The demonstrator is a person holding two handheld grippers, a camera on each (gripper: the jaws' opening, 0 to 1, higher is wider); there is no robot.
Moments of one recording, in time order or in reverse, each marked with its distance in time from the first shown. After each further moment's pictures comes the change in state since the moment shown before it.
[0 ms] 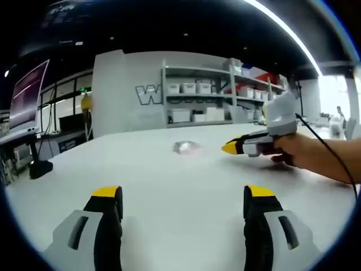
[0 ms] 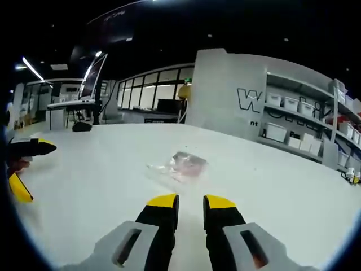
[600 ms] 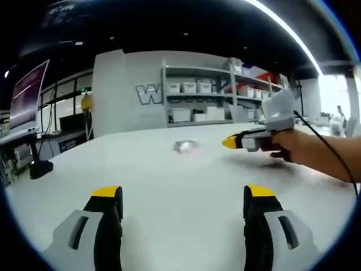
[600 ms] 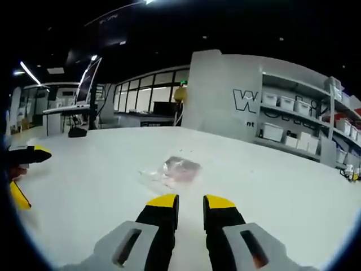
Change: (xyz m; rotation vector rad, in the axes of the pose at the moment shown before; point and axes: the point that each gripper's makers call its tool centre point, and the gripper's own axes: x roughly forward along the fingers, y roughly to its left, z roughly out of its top) left arm 0.001 0.001 -0.001 0.001 0.004 0.007; right arm 0.004 -0.014 0.012 0.021 -0.029 -0.030
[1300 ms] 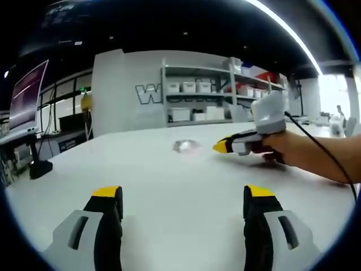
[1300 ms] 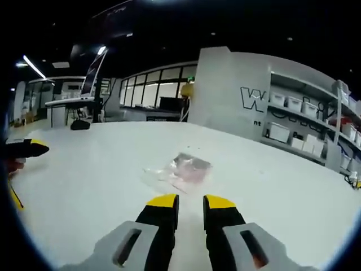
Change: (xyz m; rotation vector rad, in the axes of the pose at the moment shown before) left arm 0.000 0.000 0.000 0.001 0.004 -0.001; right arm 0.023 0.019 -0.009 -0.048 0.042 0.045
